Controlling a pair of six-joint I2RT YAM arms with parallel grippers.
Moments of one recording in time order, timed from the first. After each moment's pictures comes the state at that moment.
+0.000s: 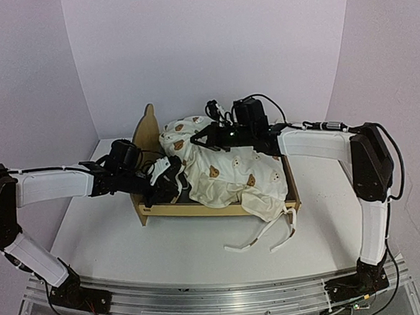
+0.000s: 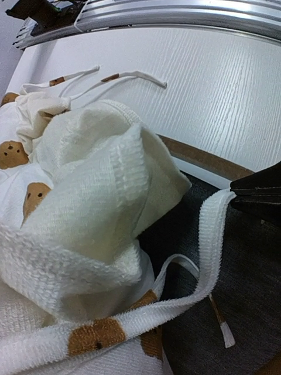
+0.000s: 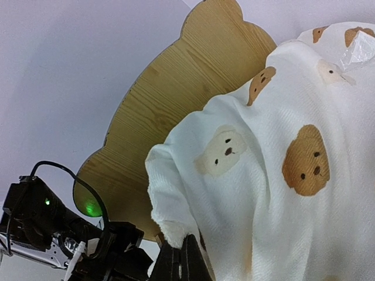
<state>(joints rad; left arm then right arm) -0.63 1.50 0.93 -0.16 0.48 0.39 0.70 2.02 1.61 0.09 -0.47 0.65</state>
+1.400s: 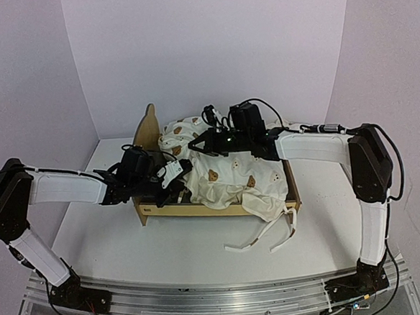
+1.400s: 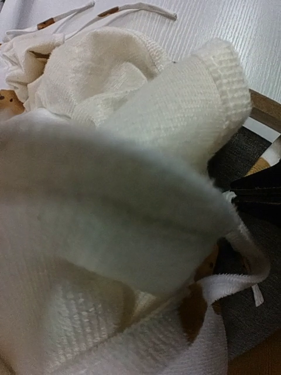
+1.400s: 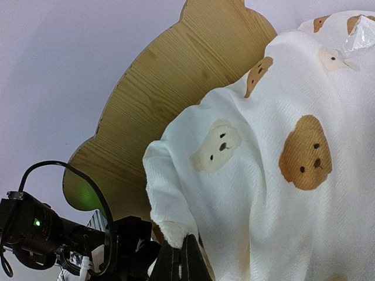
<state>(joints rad) -0.71 1.59 0.89 0.10 0.20 0.47 0.73 2.02 1.59 0.10 -0.44 0.63</state>
